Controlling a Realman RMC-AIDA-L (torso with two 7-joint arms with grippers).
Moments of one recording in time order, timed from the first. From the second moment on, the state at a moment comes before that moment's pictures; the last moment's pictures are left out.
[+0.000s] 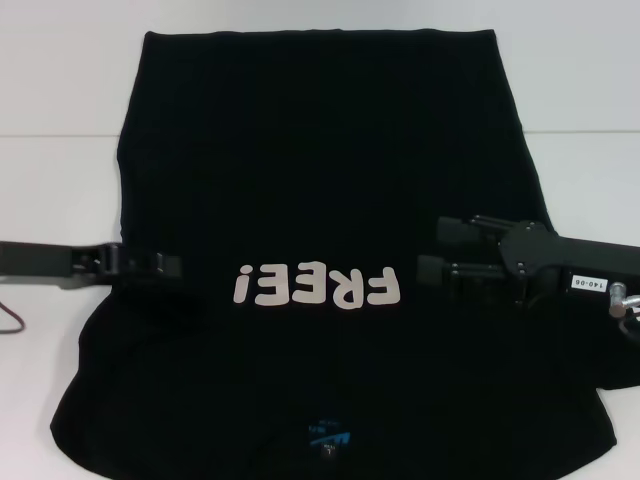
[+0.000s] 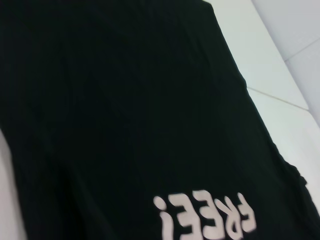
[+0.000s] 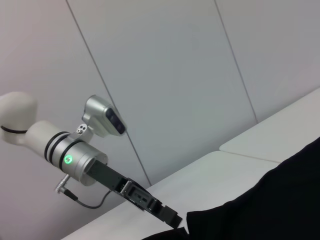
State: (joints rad) left arm -0.66 -2.05 0.37 0.84 2.51 1.59 -2.27; right arm 0.59 2.07 -0.65 -0.58 -1.92 -1.61 1.49
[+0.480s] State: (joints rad) left arm -0.62 -2.02 0.35 0.86 2.63 1.47 -2.22; right arm 0.59 2.07 -0.64 -0.57 -1.89 -1.58 1.50
